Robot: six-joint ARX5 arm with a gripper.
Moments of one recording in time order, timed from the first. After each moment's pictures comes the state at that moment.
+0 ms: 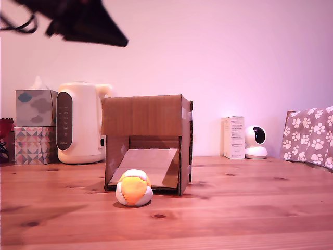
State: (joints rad) arm -0.49 1.15 0.77 0.04 0.38 0.03
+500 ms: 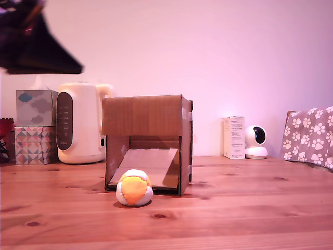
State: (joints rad) arm -0.40 0.90 0.40 0.25 0.35 -0.09
